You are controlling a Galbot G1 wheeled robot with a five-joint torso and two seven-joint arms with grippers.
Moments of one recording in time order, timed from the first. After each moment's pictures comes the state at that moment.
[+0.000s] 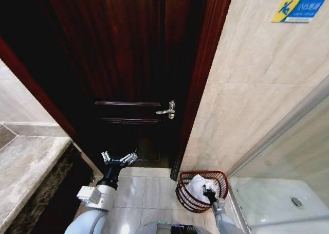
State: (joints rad) left arm 1.86 -1.61 -0.59 -2.50 -0.11 0.09 0.14; right arm -1.02 1.35 0.54 0.47 0.24 0.53 -0.40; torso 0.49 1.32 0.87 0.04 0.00
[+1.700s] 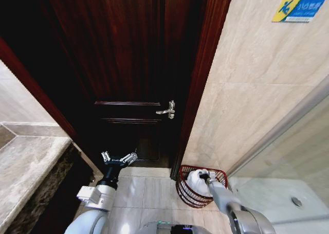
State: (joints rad) left arm 1.86 -1.61 -0.59 -2.50 -0.11 0.09 0.14; right arm -0.65 1.37 0.54 0.22 0.04 0.20 -0.23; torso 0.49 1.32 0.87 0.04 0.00
